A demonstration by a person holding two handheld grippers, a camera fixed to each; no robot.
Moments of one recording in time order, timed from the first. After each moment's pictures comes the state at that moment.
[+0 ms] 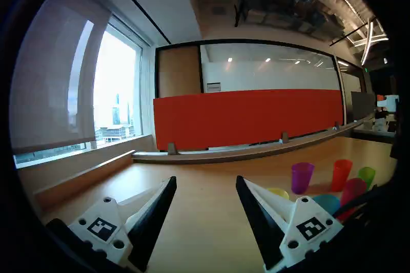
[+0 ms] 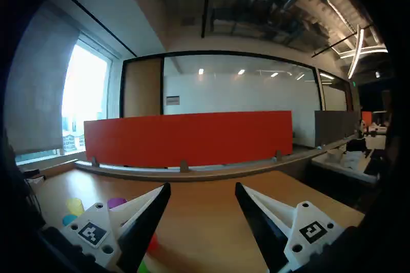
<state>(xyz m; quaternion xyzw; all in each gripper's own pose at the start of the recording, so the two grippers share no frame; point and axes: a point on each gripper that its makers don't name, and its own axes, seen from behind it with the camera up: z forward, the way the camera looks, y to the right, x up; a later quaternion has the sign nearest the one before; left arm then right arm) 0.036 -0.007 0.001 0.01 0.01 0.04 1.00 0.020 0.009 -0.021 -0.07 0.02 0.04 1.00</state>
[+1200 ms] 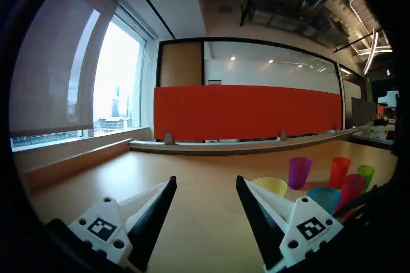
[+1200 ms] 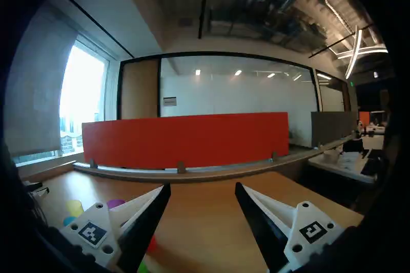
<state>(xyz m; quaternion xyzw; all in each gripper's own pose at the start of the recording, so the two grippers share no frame) 0.003 -0.002 -0.001 0.01 0.00 0.00 1.00 0.033 0.013 -0.029 -0.08 0.02 0.04 1.00</state>
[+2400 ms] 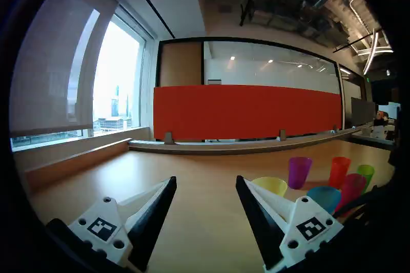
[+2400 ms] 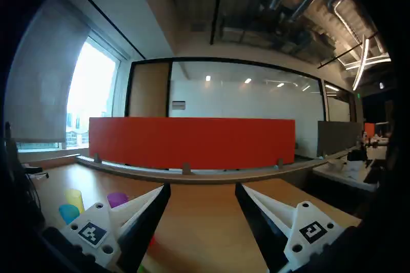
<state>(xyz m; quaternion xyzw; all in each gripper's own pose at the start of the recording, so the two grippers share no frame) 0.002 -0.002 0.000 0.00 0.00 0.00 1.00 0.014 -0.001 -0.030 -0.06 0.05 0.01 1.00</state>
